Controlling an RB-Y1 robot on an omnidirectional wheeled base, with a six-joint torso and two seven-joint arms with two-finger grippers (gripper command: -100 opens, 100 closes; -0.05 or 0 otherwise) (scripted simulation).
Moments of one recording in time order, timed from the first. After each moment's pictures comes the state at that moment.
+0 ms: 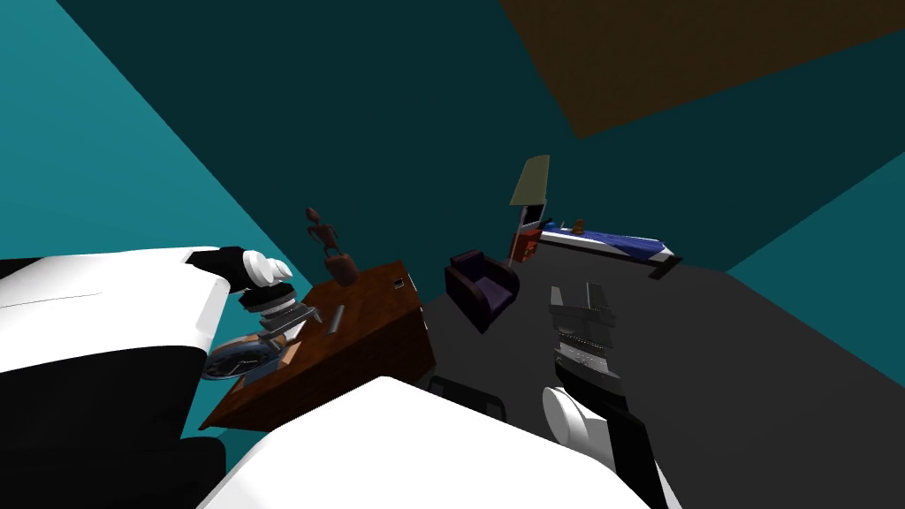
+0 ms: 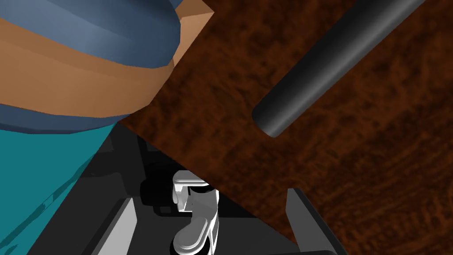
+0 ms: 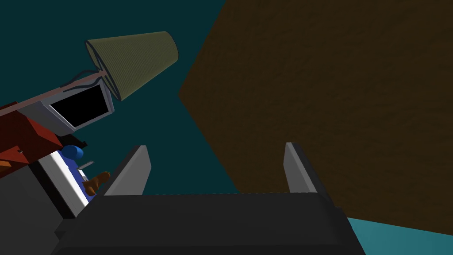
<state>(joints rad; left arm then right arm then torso) 1.62 2.37 0.00 -0.80 0.11 -1.17 -1.24 0.48 0.01 0.07 -2.24 -0.12 -0.47 -0.06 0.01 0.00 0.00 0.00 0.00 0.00</state>
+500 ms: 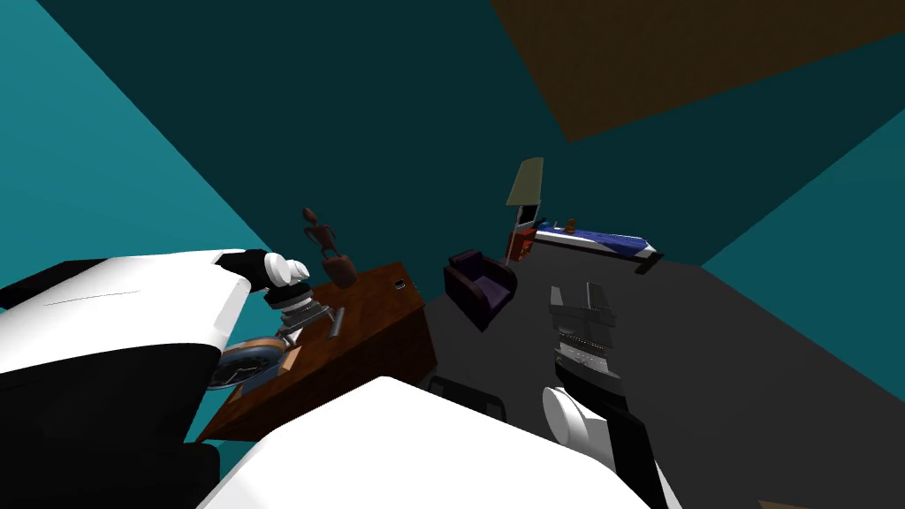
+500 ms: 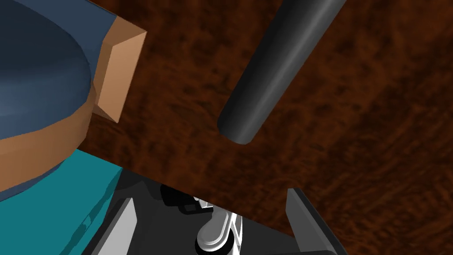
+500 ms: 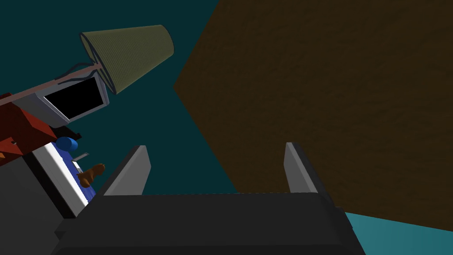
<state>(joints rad) 1.67 2.44 0.06 -0.79 0.12 -1.17 -1.36 0.48 0.01 0.07 -2.24 -0.12 -0.47 -0.06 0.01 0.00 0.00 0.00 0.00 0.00</state>
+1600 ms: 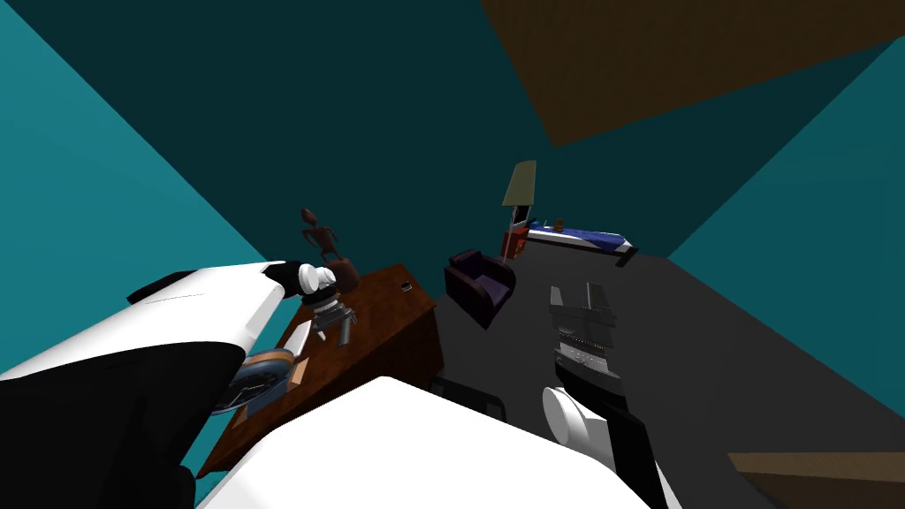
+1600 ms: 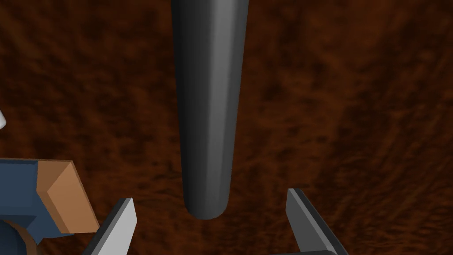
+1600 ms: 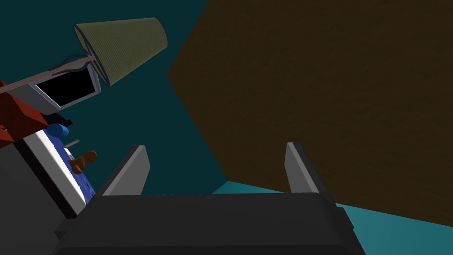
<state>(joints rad) 1.86 2.58 0.23 -0.72 0.16 -1.18 -1.63 0.48 0.01 0.07 -2.24 -0.12 -0.47 -0.06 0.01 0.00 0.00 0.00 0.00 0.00</state>
